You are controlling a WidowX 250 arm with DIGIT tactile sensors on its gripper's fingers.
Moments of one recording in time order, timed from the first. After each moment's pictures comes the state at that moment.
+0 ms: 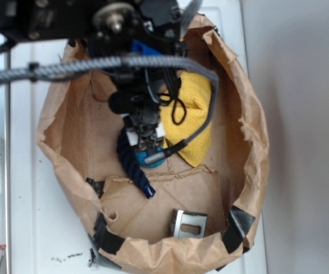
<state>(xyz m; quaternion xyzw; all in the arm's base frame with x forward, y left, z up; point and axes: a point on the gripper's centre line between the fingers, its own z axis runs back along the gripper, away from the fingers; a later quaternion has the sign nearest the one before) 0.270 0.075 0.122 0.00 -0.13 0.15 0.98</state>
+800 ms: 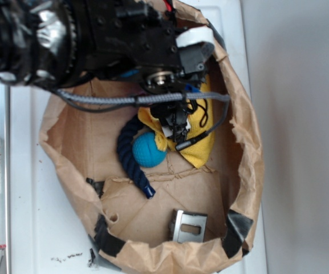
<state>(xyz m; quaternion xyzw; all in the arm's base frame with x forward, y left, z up) 0.312 0.071 0.056 0.02 -0.15 0.13 0.98</state>
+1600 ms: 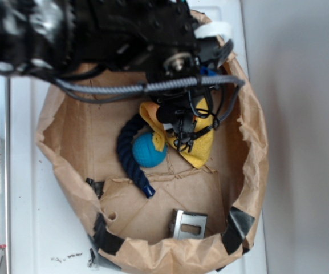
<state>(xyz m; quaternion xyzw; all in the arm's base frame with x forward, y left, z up) 0.309 0.063 0.102 -0.05 -0.15 0.11 0.98</state>
